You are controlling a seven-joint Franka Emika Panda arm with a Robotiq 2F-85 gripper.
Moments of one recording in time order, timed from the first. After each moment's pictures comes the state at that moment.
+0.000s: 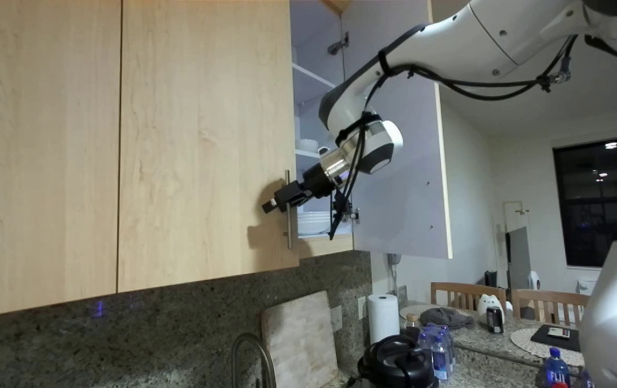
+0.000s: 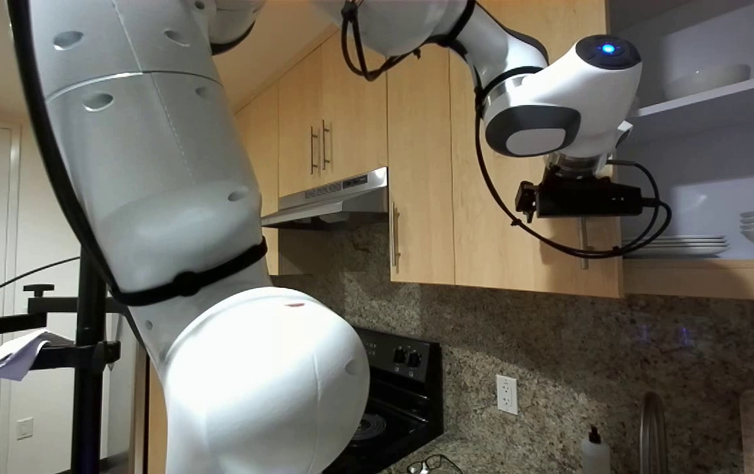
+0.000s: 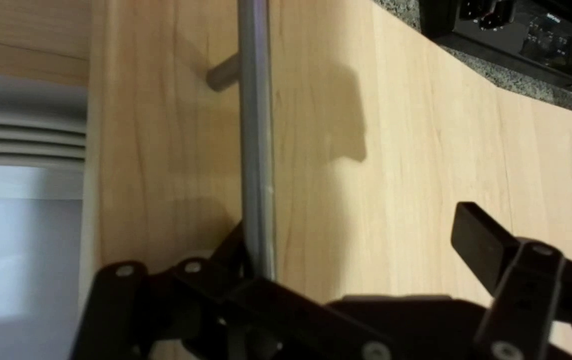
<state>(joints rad) -0.02 -0.36 -0.08 -2.28 1.20 2.47 -1.49</state>
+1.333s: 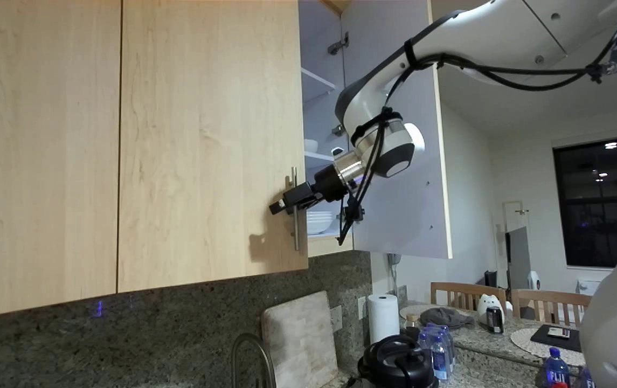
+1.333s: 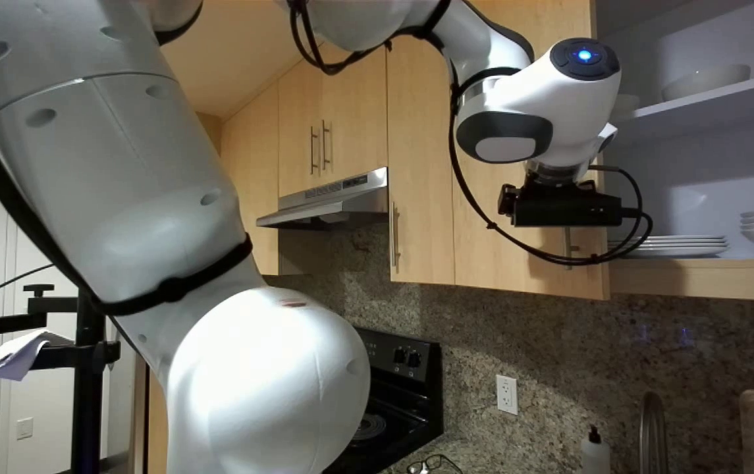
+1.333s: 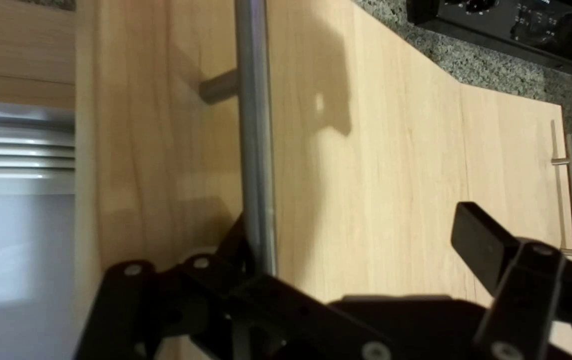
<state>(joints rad) -0.01 -0.50 -0.07 -2.44 1.31 2.50 -1.57</state>
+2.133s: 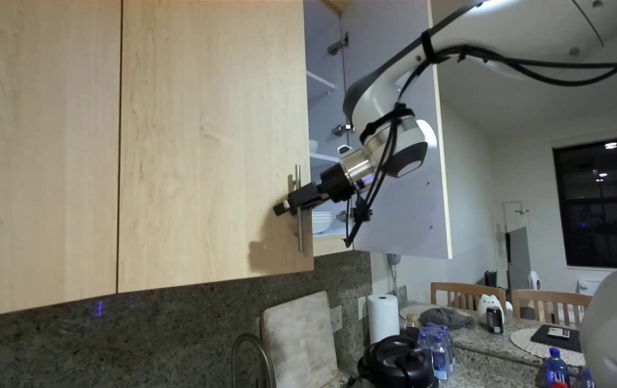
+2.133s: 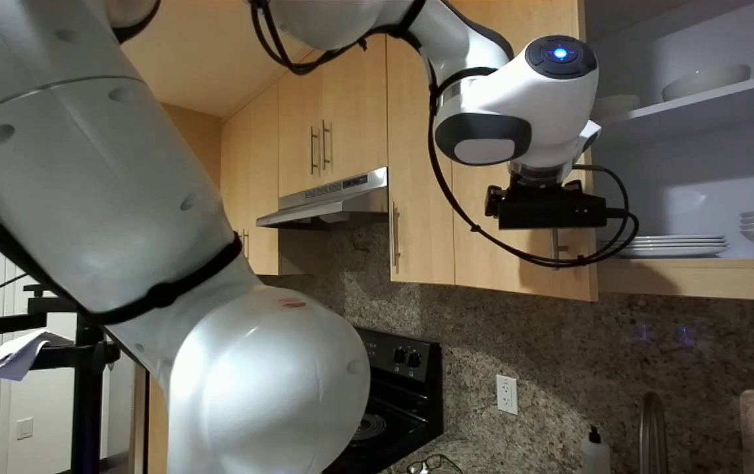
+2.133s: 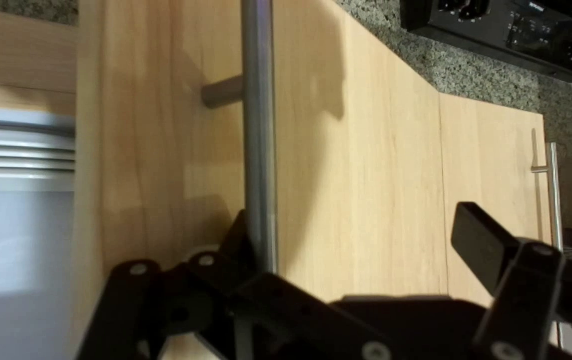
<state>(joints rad) -0.01 -0.60 -0.05 -2.52 1.31 2.53 -1.57</state>
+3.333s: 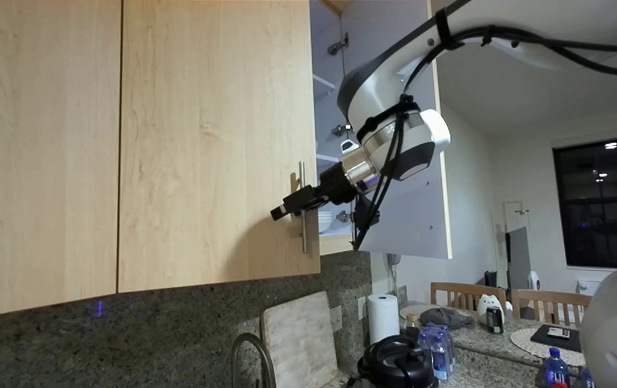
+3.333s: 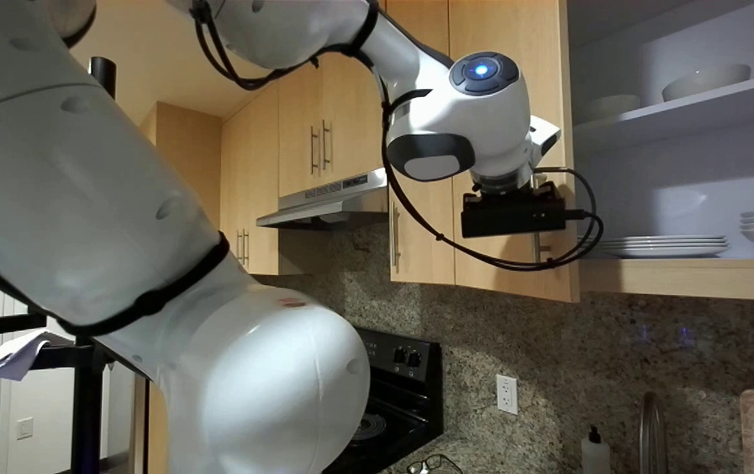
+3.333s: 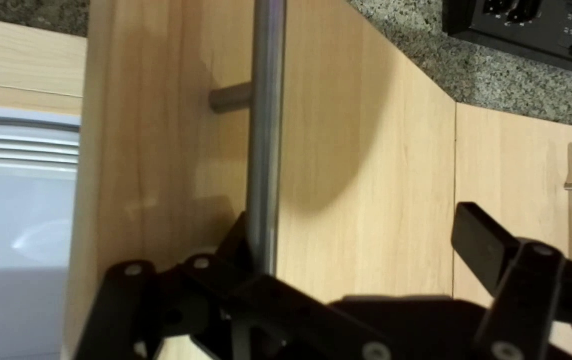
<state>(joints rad) -0.01 -0.72 0.11 -2.64 1.42 2.75 -1.54</state>
